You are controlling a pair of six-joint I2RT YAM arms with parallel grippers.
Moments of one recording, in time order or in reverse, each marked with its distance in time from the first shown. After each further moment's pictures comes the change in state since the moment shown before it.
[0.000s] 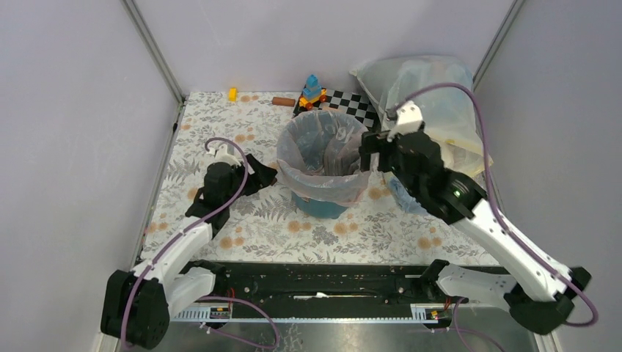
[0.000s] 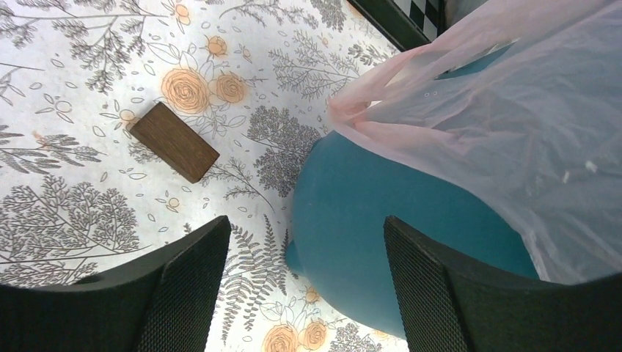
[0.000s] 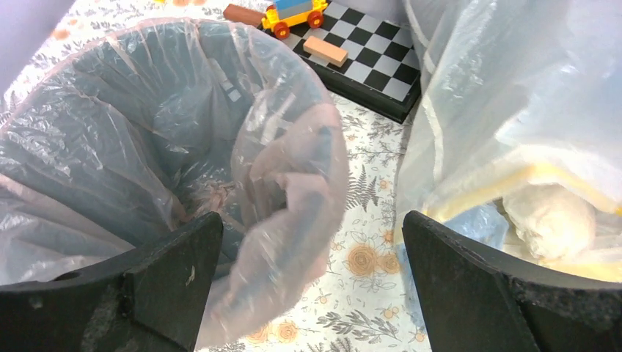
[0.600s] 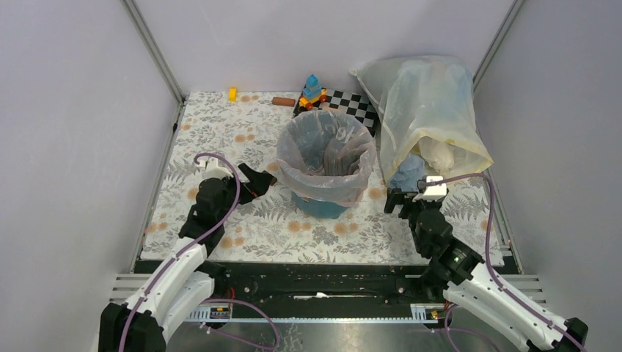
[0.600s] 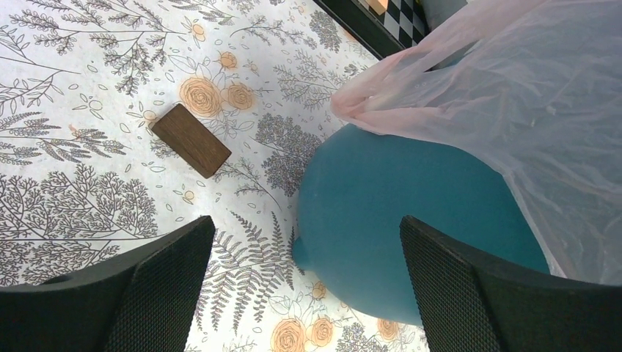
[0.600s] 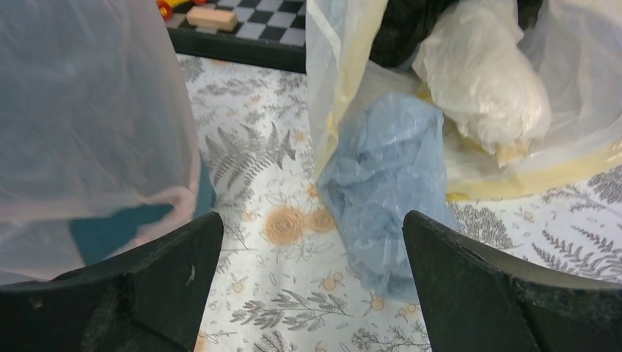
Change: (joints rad) left arm 0.000 -0.235 -0.135 0.003 -0.065 0.000; right arm 0.000 -0.668 -0.918 0.454 0.251 -0.017
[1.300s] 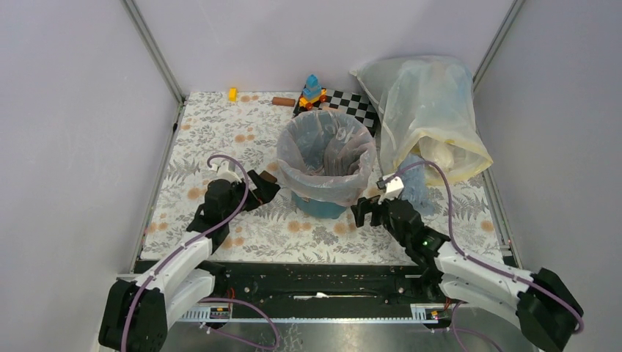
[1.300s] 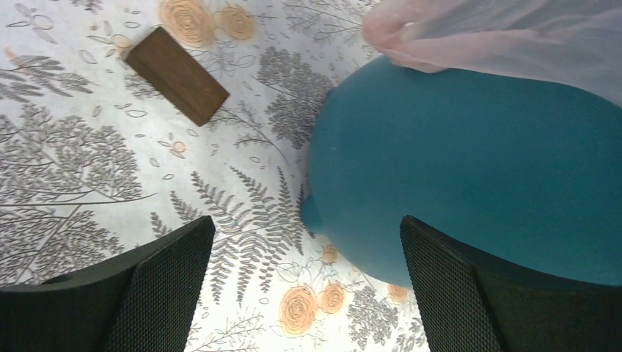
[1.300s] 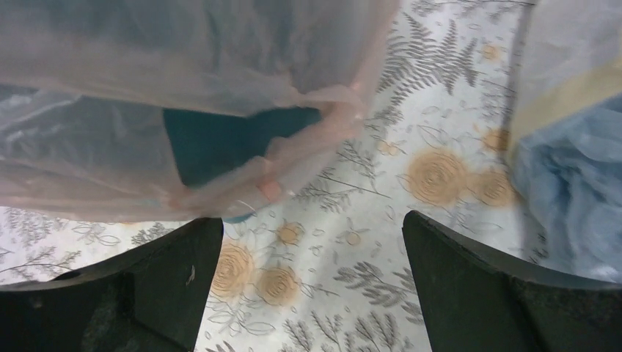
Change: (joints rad) left arm -0.003 0.111 -0.069 0.086 0.127 -0.019; right arm 0.000 0.355 -0.143 0.321 -0.414 0.073
